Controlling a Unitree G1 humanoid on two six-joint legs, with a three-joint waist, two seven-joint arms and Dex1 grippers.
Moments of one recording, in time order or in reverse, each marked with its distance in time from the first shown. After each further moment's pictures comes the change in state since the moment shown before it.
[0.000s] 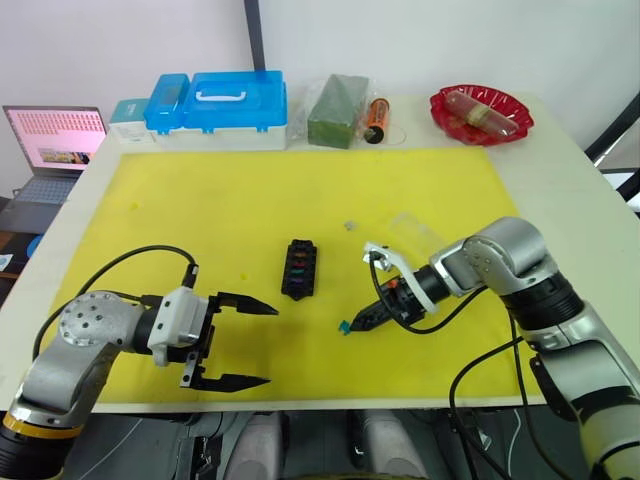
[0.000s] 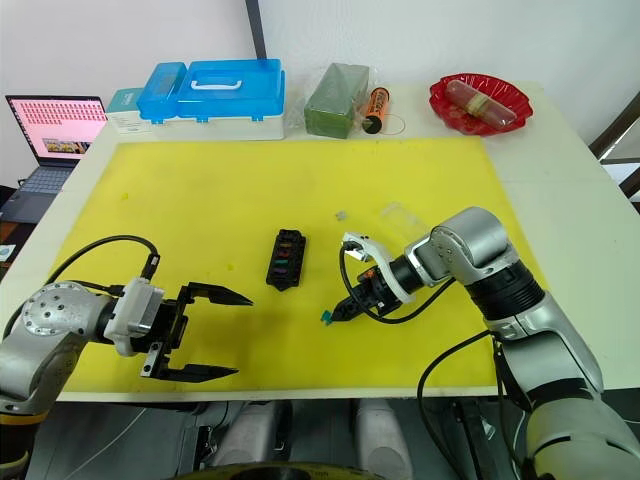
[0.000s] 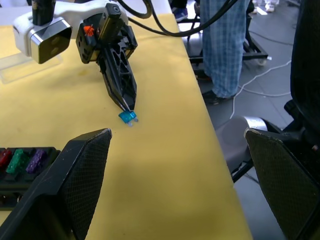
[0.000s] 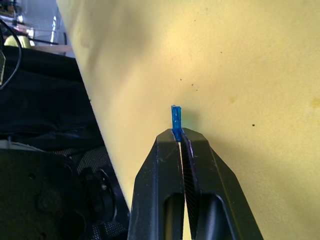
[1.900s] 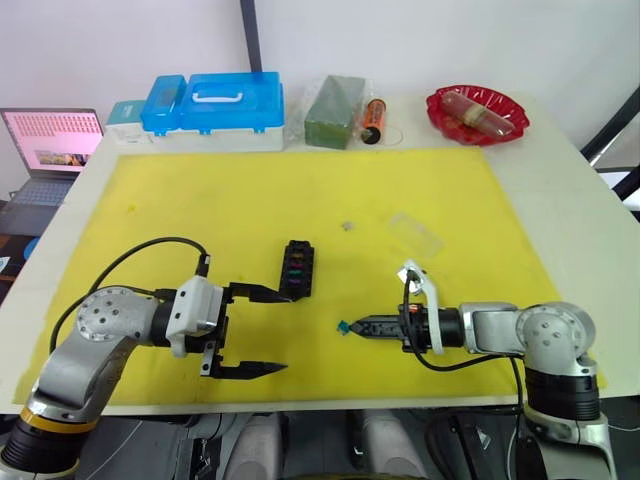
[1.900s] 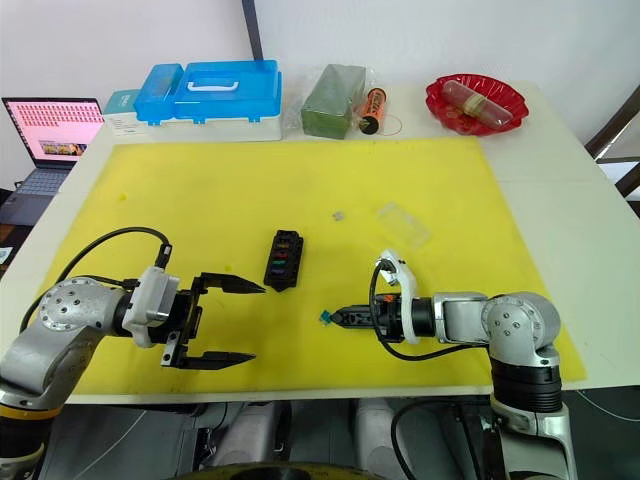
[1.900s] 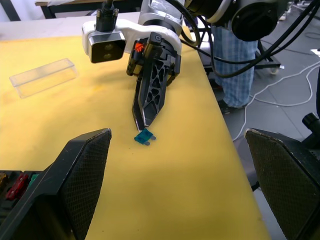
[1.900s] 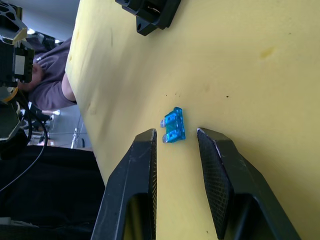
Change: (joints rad) left arm -0.050 -0.042 -0.041 -0.036 0.001 0.051 0.102; right arm 0.501 0.228 -0.567 -0.303 0.289 0.011 -0.518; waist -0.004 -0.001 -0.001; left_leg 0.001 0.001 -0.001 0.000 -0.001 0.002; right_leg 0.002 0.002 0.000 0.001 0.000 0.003
